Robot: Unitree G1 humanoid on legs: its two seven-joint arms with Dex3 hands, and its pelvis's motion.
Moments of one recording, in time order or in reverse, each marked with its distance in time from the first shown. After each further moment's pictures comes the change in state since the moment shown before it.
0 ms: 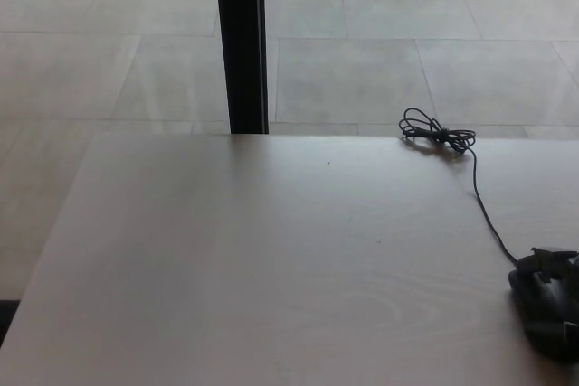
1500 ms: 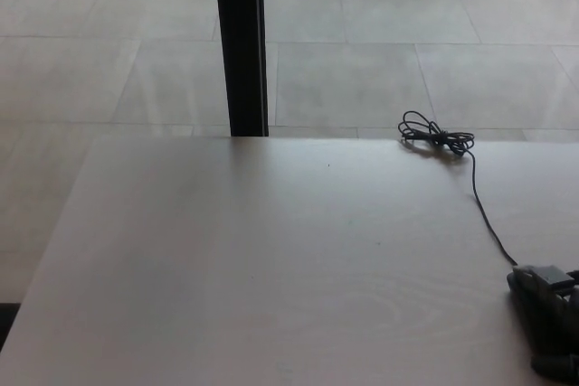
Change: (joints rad) left_arm -0.043 0.009 -0.007 -0.003 -0.029 0.000 0.001; right_arm 0.046 -0.042 0.144 0.031 -0.097 0.015 -0.167
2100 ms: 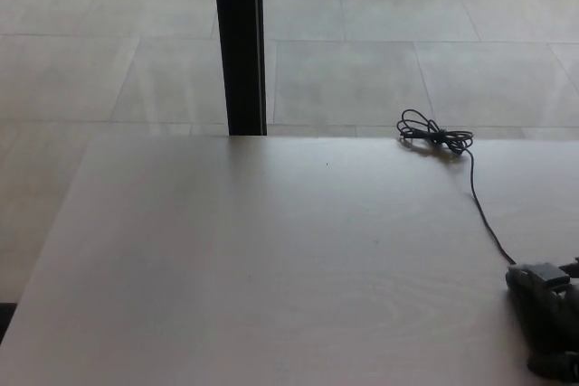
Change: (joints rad) left_arm 0.002 0.003 0.001 0.001 -0.006 0.000 -0.001; right_arm -0.022 -0.001 -0.034 -0.106 -0.008 0.021 0.045
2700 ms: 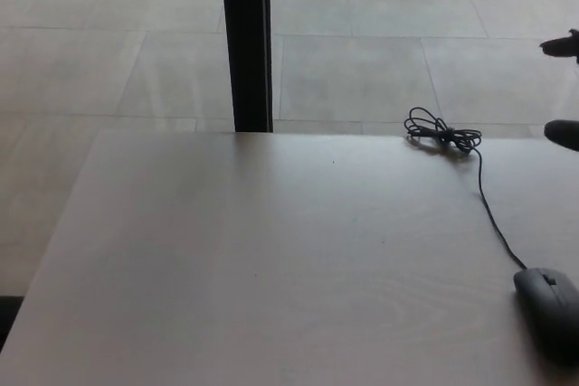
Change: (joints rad) left_arm 0.026 0.000 -0.017 -0.001 0.002 0.000 0.001; right_arm -0.298 -0.045 -0.358 -0.143 0.142 -0.005 0.168
